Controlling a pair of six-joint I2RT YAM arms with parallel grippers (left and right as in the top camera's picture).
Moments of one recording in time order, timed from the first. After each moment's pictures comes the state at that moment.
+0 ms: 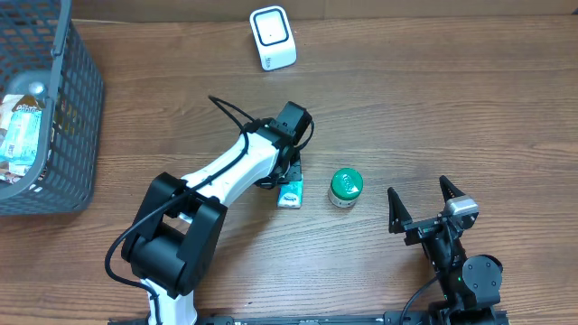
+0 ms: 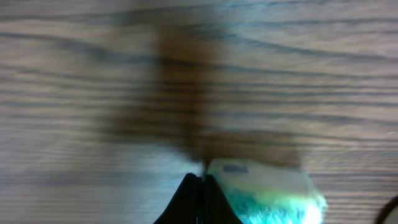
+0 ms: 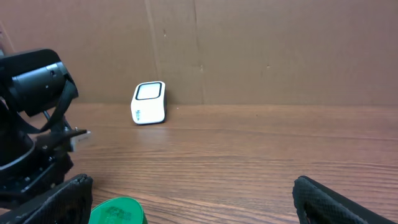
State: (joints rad) left arm -0.56 1.96 1.29 -0.75 -0.03 -0.61; right arm 0.13 0.01 0.02 -0.03 -0.12 0.10
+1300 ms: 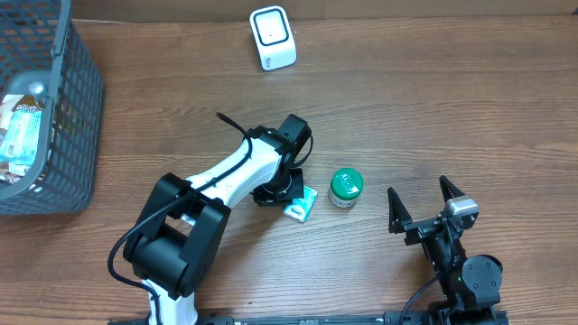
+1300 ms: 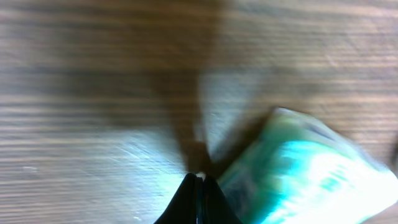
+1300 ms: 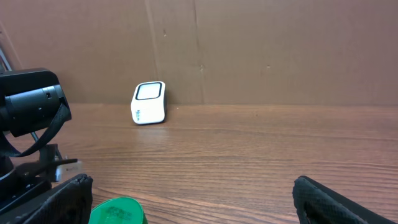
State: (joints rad) left arm -0.58 1.96 1.26 -0.89 0.17 -0.62; right arm 0.13 0.01 0.02 -0.03 -0.12 0.10
